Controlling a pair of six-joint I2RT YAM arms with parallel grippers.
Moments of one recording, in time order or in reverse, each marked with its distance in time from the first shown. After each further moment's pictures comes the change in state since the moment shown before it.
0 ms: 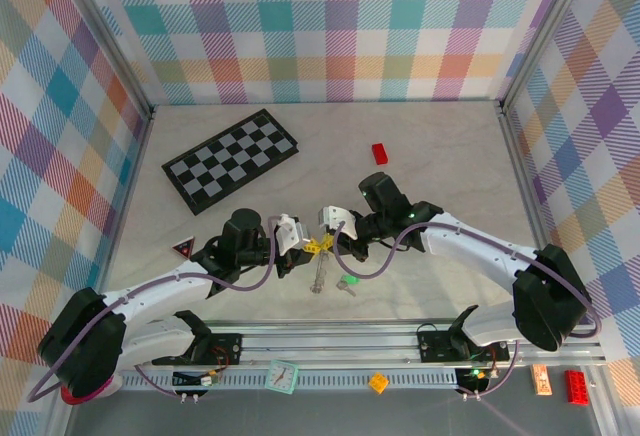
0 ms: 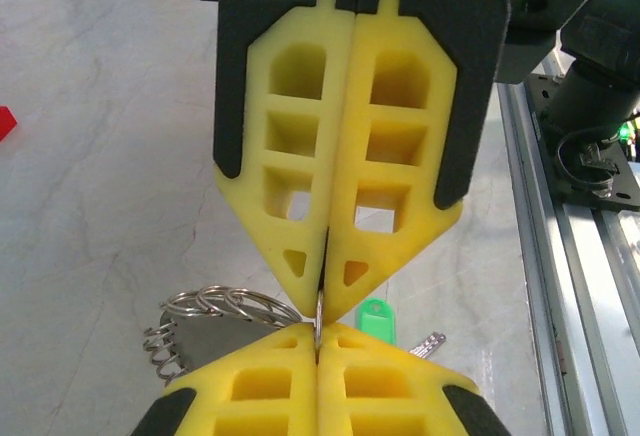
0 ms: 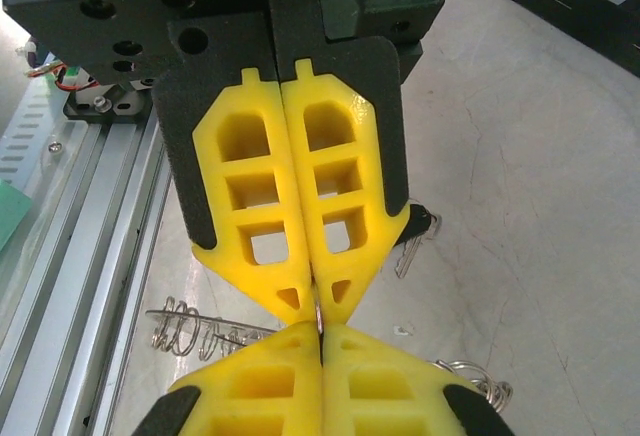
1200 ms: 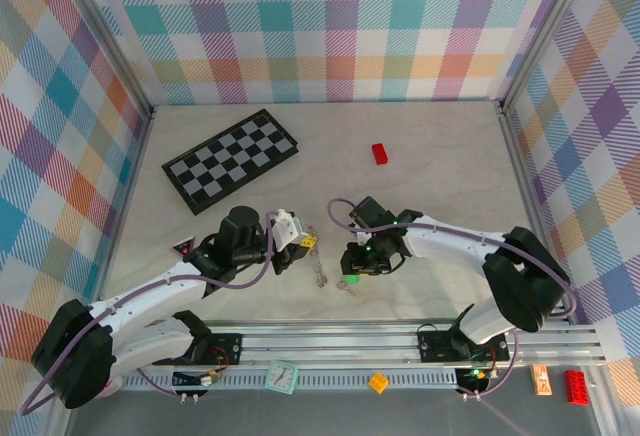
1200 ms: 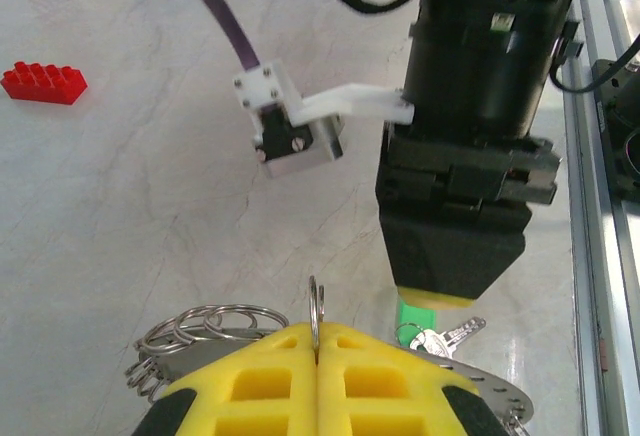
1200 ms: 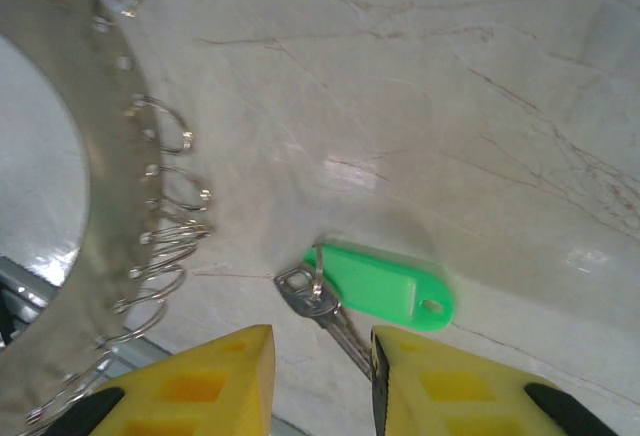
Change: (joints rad) left arm 0.000 -0.071 0.049 -0.166 -0.128 0.001; right arm 0.050 0.150 -0.061 -0.245 0.326 1.287
